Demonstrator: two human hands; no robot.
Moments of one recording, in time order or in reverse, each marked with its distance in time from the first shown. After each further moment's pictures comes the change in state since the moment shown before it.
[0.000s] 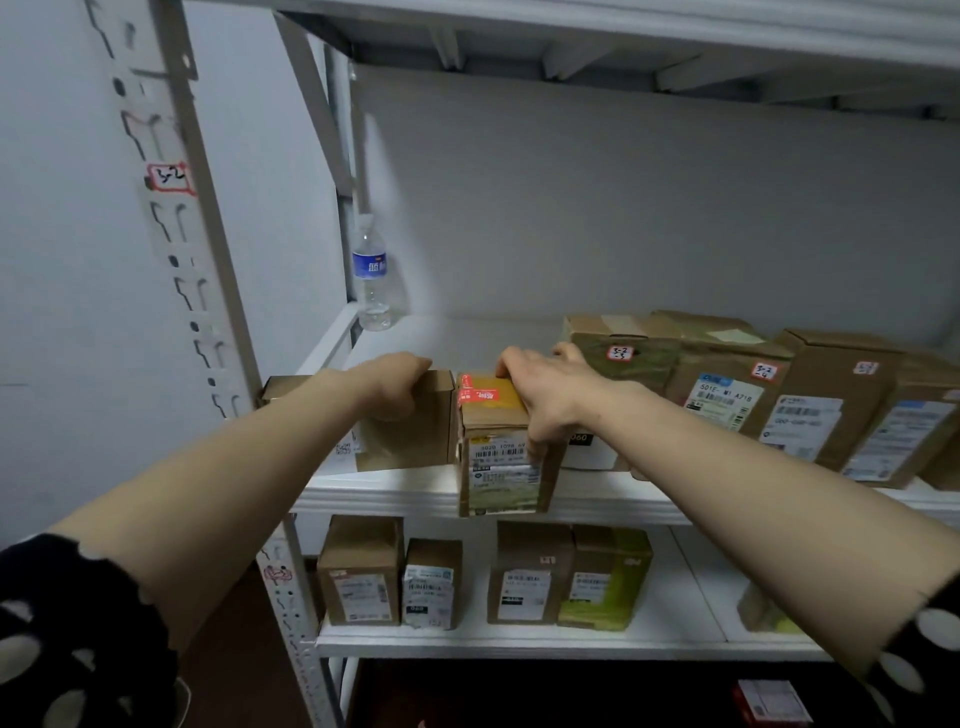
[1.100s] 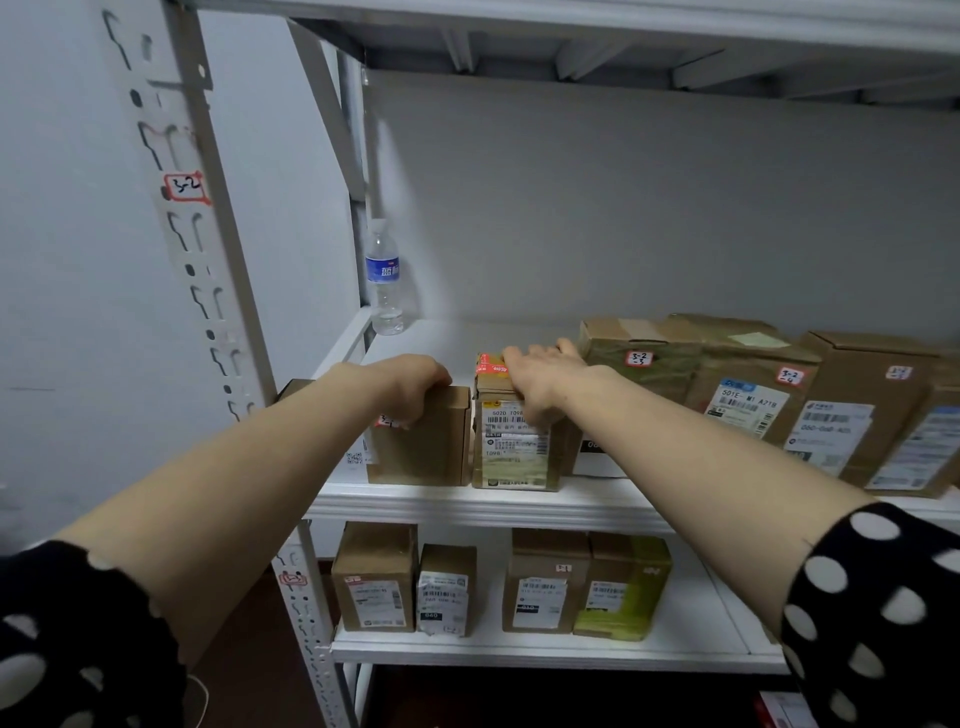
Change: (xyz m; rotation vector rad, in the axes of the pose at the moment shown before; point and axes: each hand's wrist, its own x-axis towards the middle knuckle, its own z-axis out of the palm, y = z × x) left_hand 0.000 0.001 -0.010 0.163 -0.059 0.081; right_hand 0.042 -0.007 0.000 -0.125 -0.084 0.144
